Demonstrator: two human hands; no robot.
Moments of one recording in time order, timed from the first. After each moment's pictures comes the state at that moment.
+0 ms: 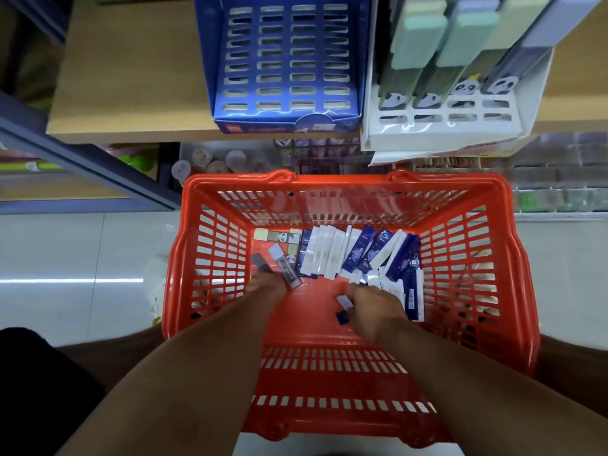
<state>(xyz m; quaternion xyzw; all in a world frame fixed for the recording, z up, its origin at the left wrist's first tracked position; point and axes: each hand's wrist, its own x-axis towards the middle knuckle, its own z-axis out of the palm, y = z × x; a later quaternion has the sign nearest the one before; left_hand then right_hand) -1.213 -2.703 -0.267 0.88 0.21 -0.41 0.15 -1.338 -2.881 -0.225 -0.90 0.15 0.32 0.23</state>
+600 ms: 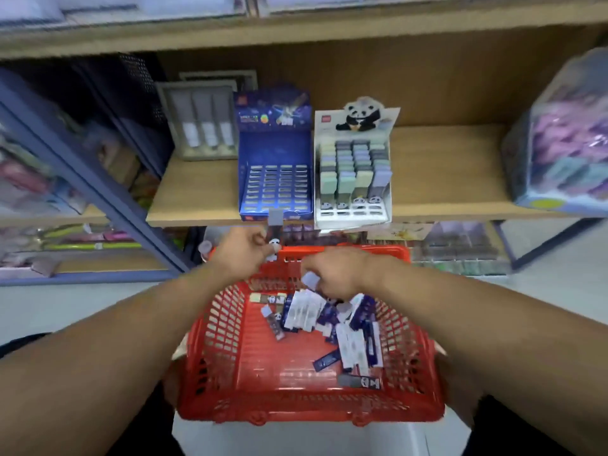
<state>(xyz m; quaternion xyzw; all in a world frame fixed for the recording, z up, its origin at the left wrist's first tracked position) -1.164 -2.723 0.015 0.89 -0.16 -0.20 0.37 -1.263 -2.914 0.040 -0.95 -0.10 0.27 0.13</state>
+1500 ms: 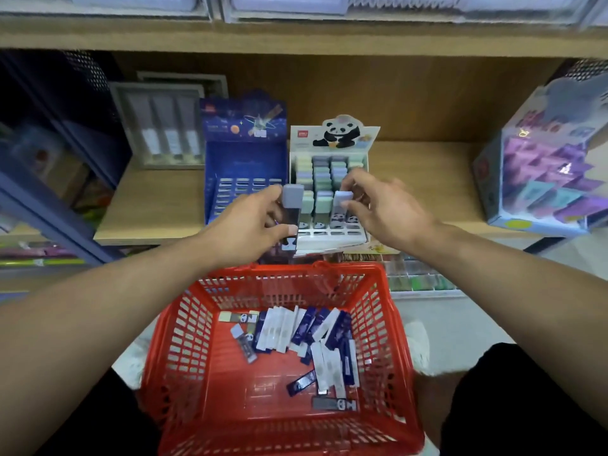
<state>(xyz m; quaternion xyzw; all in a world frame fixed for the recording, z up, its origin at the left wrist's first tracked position) -1.149 -2.786 0.093 0.84 -0.38 -0.18 0.35 -1.244 -3.022 0.099 -0.98 0.04 -0.07 0.20</state>
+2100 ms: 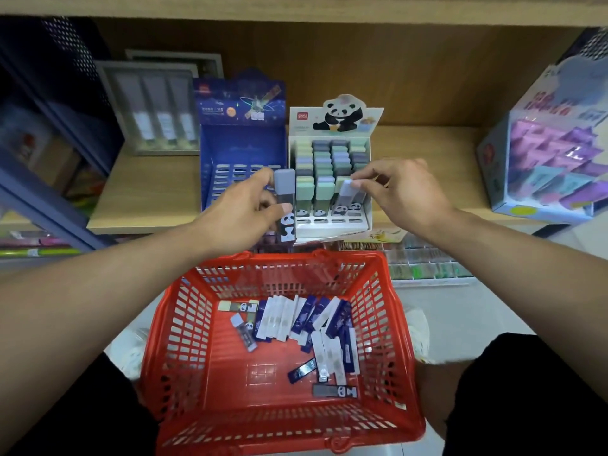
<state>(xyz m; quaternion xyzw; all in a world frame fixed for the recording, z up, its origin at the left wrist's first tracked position) -1.148 -2.782 0.092 0.84 -0.35 -0.21 0.37 -1.244 -3.036 0.093 -0.95 0.09 -0.12 0.26</state>
